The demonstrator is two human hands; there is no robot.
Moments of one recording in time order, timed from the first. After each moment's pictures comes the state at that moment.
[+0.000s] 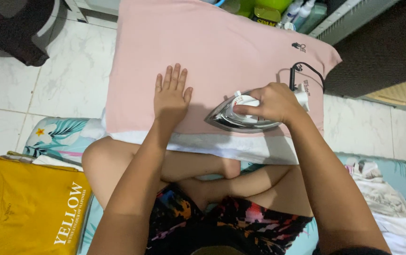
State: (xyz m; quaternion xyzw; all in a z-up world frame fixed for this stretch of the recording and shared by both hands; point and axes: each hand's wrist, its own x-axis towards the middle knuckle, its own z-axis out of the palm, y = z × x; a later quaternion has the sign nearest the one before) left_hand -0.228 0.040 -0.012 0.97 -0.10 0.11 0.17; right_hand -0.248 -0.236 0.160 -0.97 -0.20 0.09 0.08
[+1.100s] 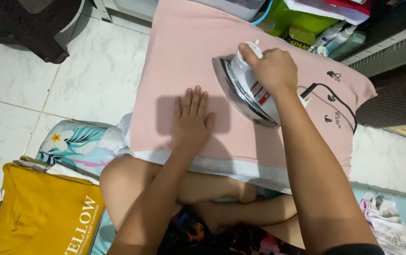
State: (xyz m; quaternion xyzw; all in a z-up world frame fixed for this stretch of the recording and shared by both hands) left_hand -0.241 0.056 0.004 0.98 -0.05 0.06 0.17; right_hand -0.107 -0.116 0.150 -0.99 0.04 0.01 0.12
